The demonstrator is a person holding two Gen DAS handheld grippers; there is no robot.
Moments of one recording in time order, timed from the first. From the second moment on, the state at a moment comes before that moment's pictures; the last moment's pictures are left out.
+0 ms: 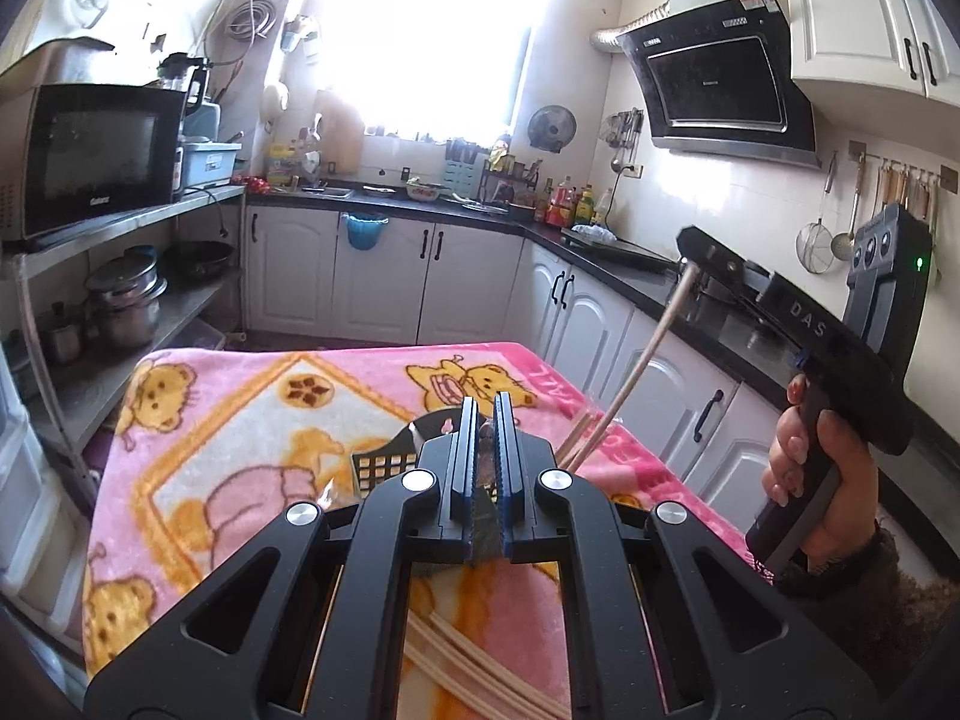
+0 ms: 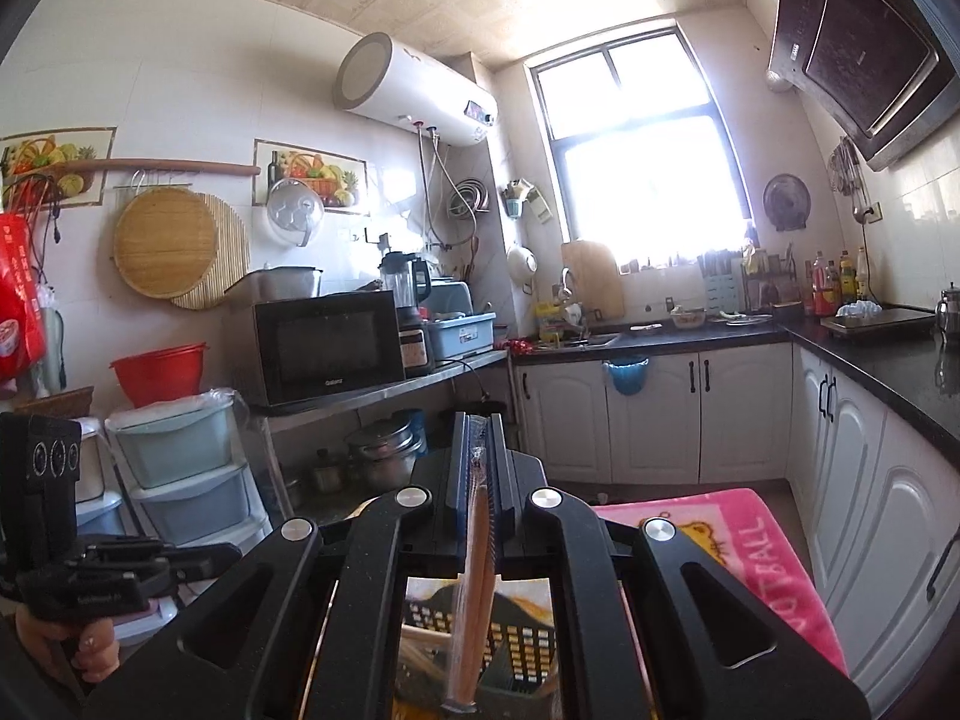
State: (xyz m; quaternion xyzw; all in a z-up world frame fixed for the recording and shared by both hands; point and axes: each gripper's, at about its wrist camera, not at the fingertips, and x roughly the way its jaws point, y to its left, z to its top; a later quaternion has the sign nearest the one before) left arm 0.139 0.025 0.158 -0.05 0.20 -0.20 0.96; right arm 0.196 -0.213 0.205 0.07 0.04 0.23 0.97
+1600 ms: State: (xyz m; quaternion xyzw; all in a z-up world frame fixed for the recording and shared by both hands) left arm 0.156 0.017 0.121 -0.07 0.25 -0.19 0.95; right arm 0.257 -0.208 0.131 0.05 0.12 0.17 0.98
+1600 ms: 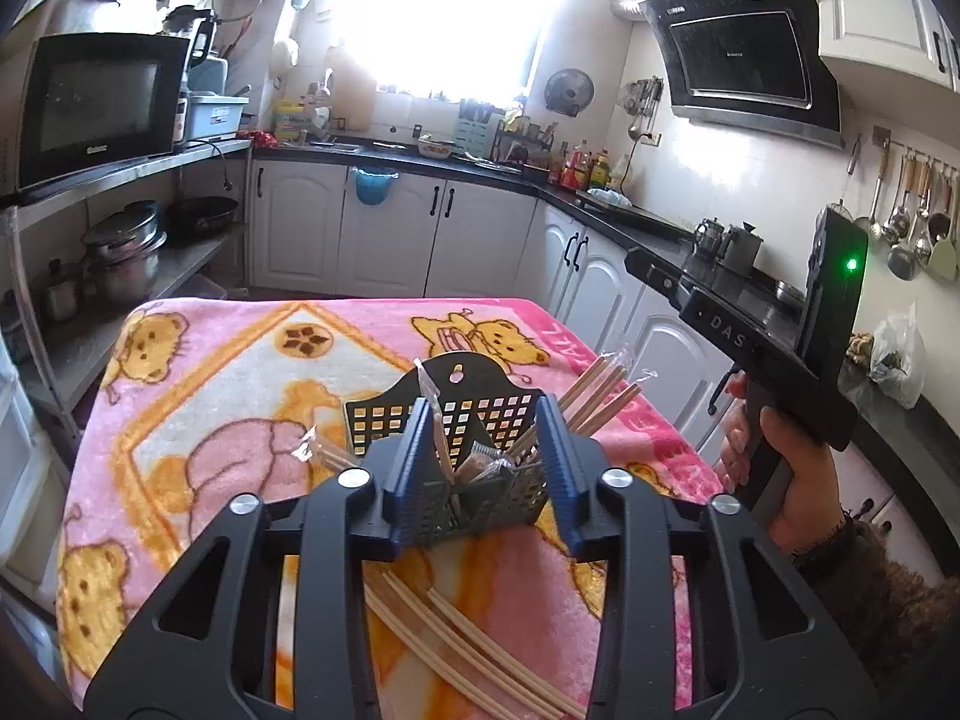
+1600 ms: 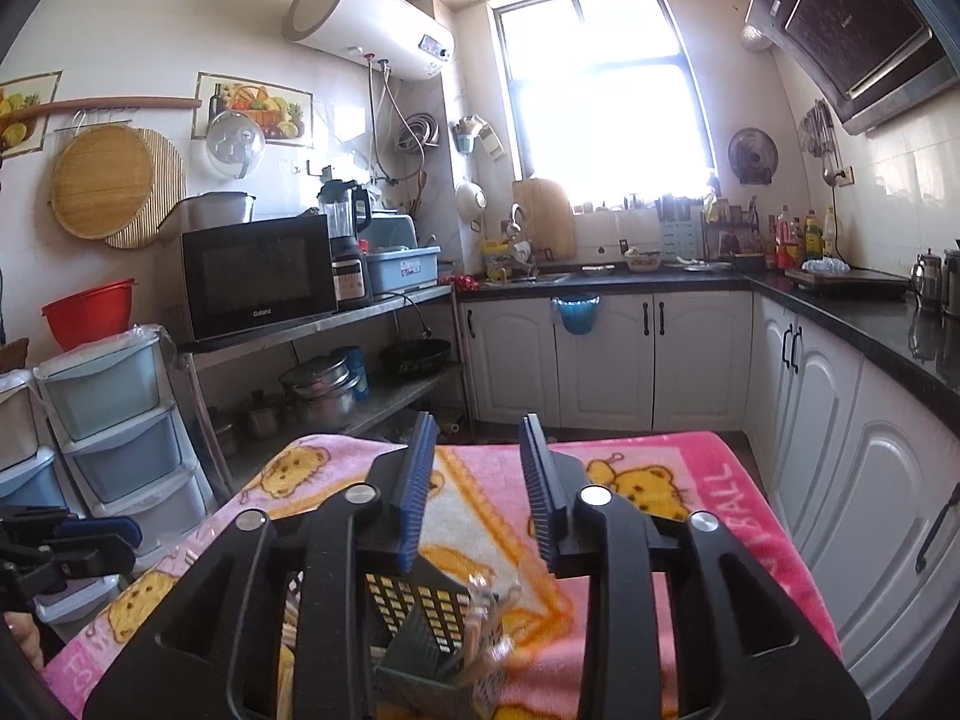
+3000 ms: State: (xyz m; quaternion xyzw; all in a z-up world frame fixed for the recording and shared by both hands) left arm 0.129 0.037 0.078 -0.09 0.28 -0.14 0.95; right arm 0.182 -0.219 0.084 0.04 0.19 0.18 0.97
